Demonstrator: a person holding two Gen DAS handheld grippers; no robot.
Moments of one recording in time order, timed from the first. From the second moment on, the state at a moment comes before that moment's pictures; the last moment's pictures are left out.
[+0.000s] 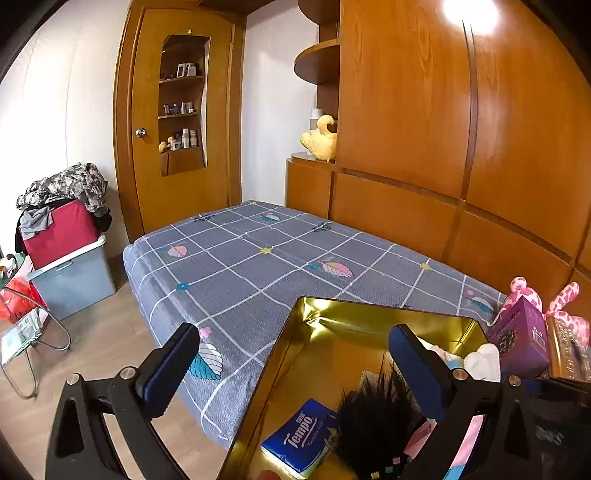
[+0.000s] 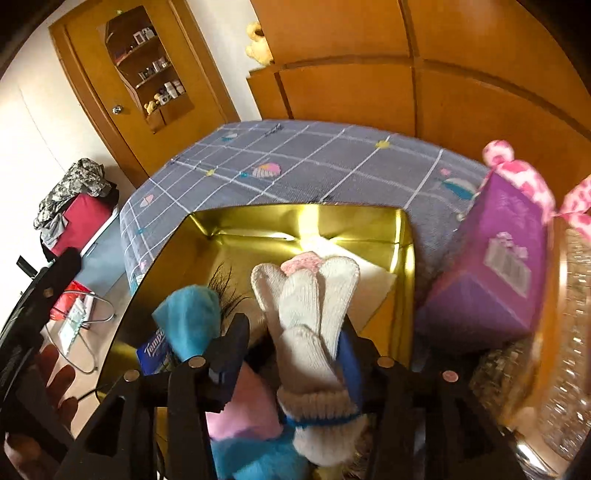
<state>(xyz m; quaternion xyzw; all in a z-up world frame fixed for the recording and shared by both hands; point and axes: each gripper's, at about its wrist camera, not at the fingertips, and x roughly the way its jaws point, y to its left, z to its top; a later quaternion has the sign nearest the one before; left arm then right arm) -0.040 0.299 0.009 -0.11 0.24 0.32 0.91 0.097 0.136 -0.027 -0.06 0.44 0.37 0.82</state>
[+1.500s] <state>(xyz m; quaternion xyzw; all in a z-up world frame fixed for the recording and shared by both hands) -0.033 0.265 0.006 -0.11 0.27 0.26 0.92 0.033 0.107 -0.004 -0.15 0.33 0.33 0.87</state>
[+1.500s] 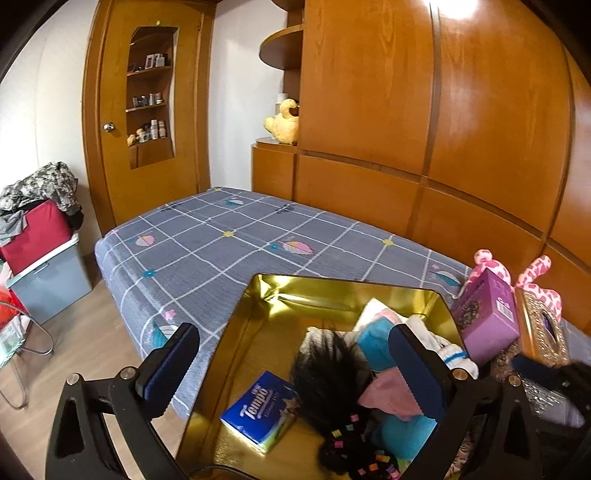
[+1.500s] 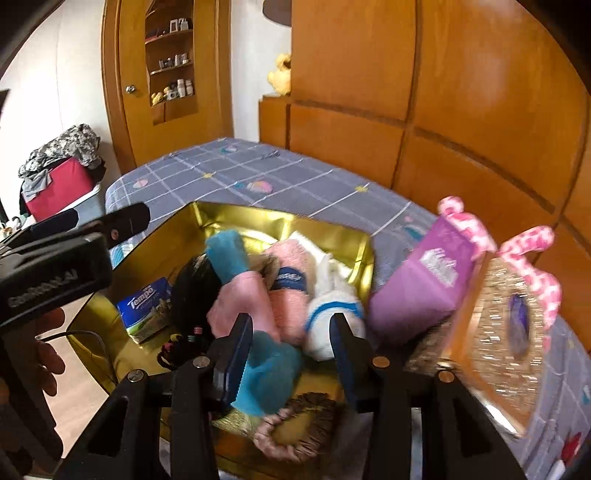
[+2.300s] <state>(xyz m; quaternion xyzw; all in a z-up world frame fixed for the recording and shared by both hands) -0.026 0.201 0.022 -0.07 0.26 0.13 0.95 0.092 -0.264 0.038 0.02 0.36 -0.04 0.93</state>
